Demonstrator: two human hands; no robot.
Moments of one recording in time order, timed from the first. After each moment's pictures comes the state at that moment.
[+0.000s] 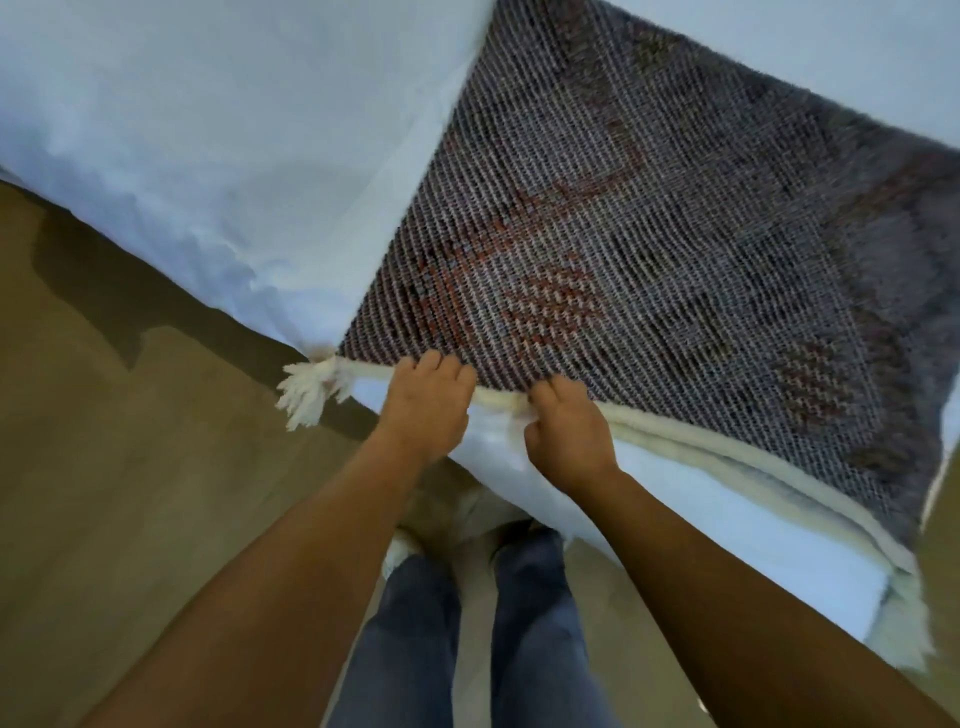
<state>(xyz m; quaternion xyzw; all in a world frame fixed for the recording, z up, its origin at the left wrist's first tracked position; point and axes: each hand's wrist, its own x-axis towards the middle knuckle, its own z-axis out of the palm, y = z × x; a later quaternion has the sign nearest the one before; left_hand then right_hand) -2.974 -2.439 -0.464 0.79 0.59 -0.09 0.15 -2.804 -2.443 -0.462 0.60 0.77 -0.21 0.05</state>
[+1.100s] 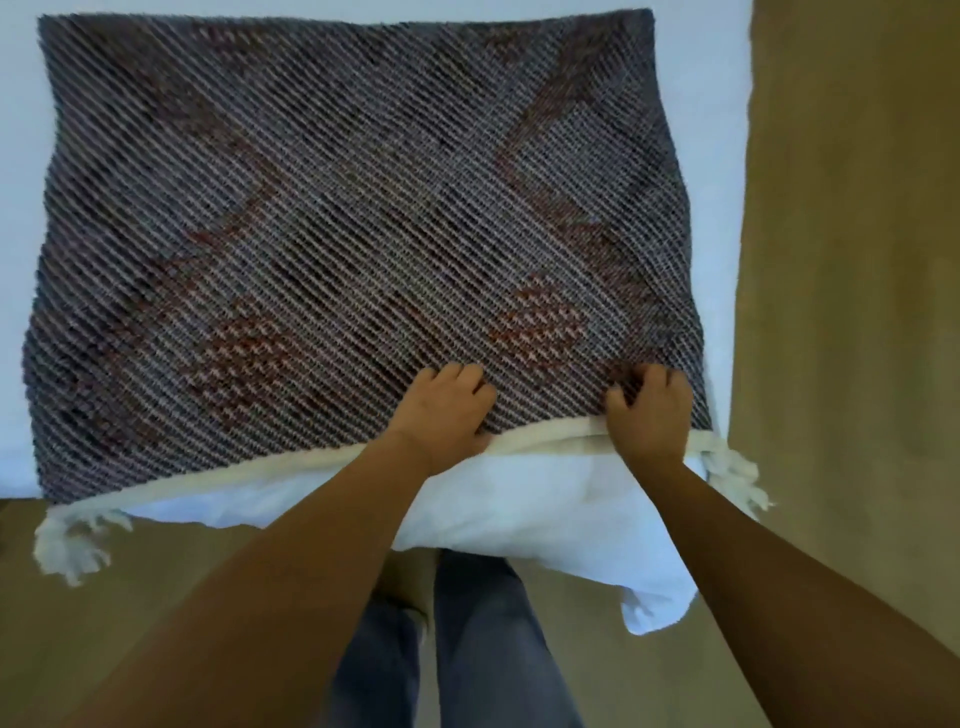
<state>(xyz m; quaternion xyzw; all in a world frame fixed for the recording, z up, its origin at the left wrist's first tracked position) -2.695 -2.401 -0.454 0.91 0.34 -0.15 0.17 -2.486 -2.479 -0.469 0.90 0.36 -0.19 -0.12</state>
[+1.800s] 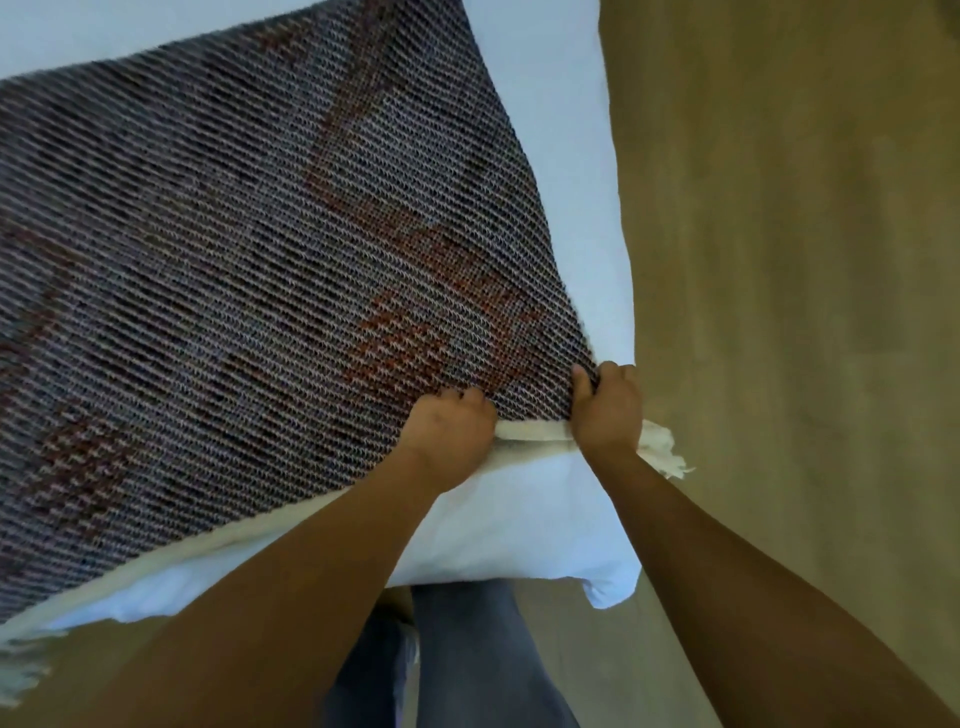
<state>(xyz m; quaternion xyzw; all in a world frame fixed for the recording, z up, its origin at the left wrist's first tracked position) -2.554 -2.422 -0.462 0.93 0.23 -0.25 0.10 -2.400 -2.501 -0.497 0.93 0.23 -0.23 -0.16</state>
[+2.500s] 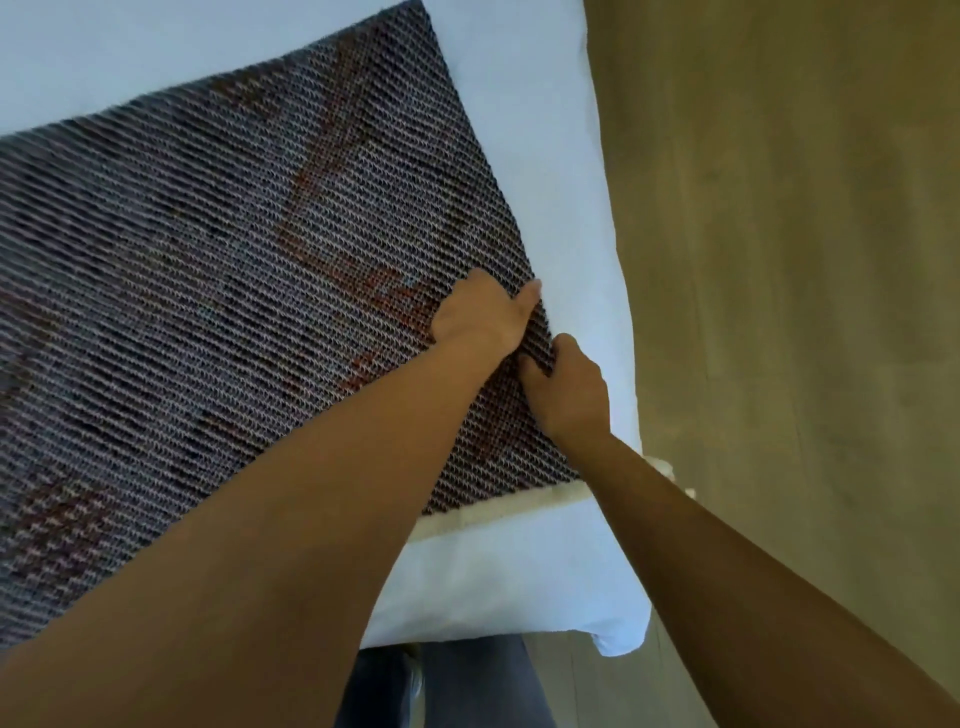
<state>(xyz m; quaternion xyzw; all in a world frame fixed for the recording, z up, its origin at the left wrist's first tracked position) -2.426 -2.325 -0.452 0.73 0.58 -0.11 0.35 -2.384 -2.436 -0.476 0.86 0.29 -0.35 -0.22</state>
